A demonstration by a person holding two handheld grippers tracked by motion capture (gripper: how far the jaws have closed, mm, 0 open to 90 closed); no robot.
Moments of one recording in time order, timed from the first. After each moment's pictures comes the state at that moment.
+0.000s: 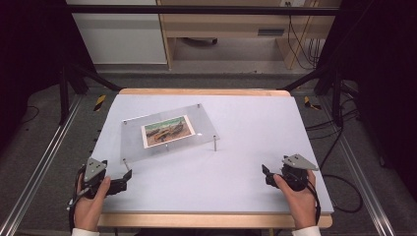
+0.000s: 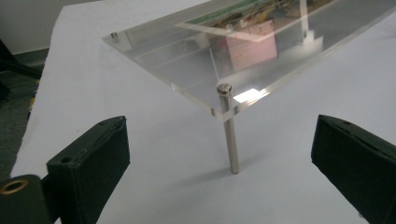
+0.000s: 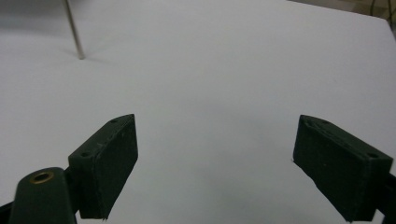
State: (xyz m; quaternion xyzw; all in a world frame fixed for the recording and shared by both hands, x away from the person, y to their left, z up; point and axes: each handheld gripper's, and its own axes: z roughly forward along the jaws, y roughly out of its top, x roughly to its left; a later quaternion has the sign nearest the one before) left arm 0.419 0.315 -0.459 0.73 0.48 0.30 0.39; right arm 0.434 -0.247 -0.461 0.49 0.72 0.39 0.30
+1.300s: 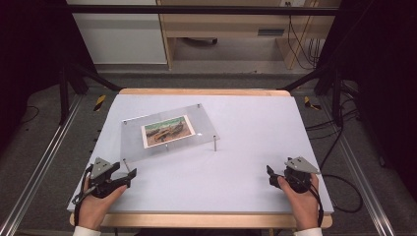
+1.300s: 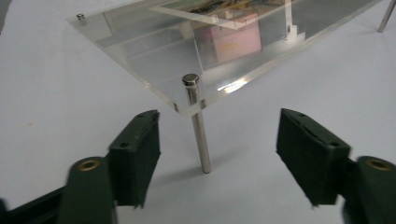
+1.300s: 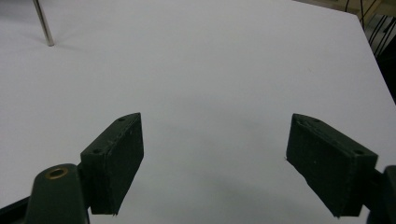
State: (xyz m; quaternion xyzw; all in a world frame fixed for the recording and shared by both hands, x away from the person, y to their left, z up) left arm 0.428 0.305 -0.466 0.72 0.49 0.26 0.41; right arm 0.430 -0.253 -0.469 0.50 0.71 0.38 0.32
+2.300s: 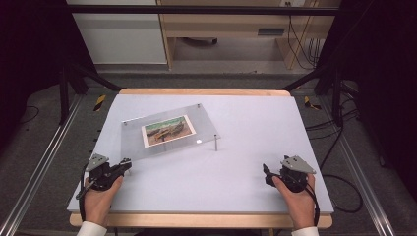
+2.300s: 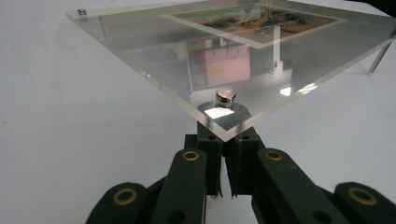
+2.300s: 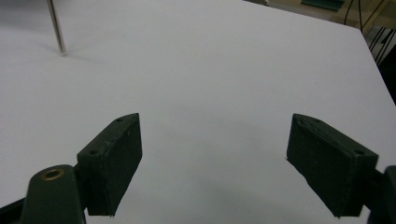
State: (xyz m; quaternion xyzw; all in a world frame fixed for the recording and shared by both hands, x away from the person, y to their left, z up) left arm 0.441 0.312 -0.467 0.68 0.52 0.22 0.46; right arm 0.432 -0.240 -0.466 0.48 0.71 0.38 0.33
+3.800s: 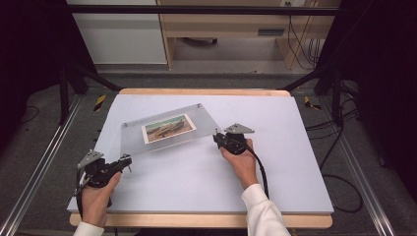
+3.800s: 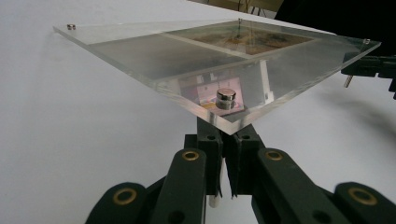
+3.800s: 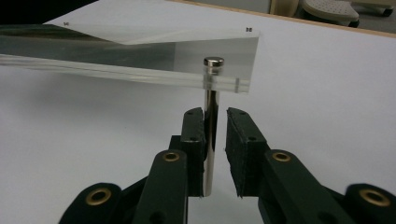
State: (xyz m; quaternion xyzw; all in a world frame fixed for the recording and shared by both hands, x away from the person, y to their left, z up) left arm 0.442 0.315 -0.453 0.66 0.53 0.19 0.50; right arm 0.551 -0.101 -0.467 0.42 0.75 0.48 0.21
